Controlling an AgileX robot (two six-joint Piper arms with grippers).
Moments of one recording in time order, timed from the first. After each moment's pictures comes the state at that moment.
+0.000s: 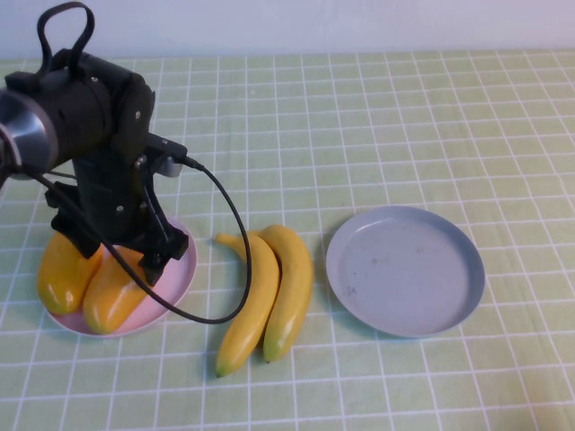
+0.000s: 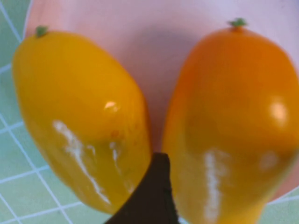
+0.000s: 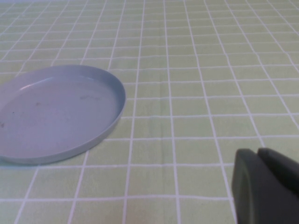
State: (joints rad) right arm 0.08 -0.01 0.02 0.12 0.34 -0.05; left arm -0.38 1.85 -1.43 0.20 1.20 -0.03
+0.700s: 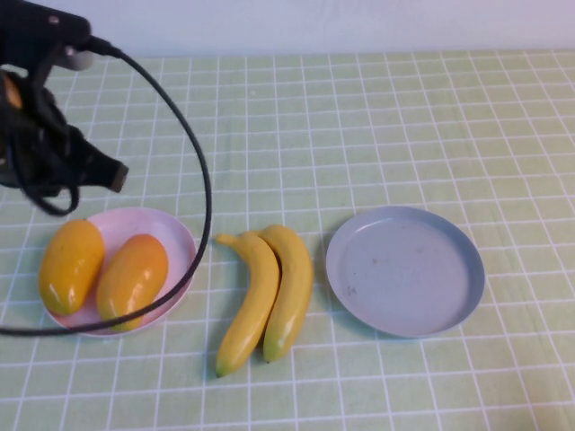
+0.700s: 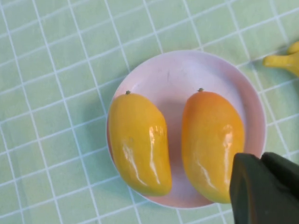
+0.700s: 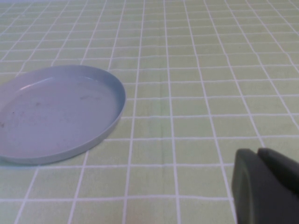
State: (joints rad) right arm 0.08 -0.01 0.02 0.12 0.34 -0.05; left arm -0.38 1.36 -1.32 0.20 1.07 -0.06
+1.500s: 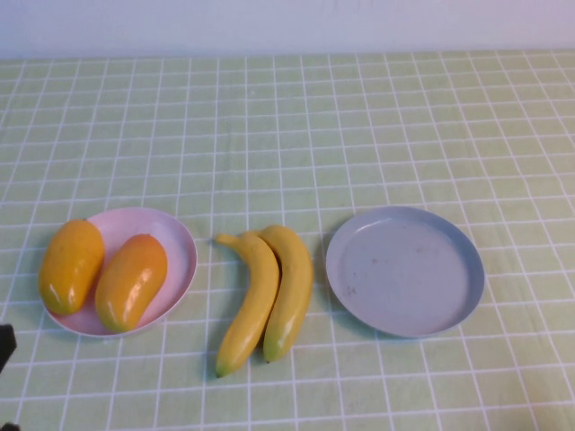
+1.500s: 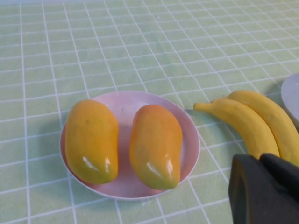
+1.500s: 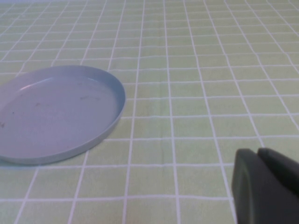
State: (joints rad) right arm 0.08 -0.01 0.02 0.12 0.34 -0.05; left arm -0.38 0.35 -0.41 0.09 0.52 -0.17
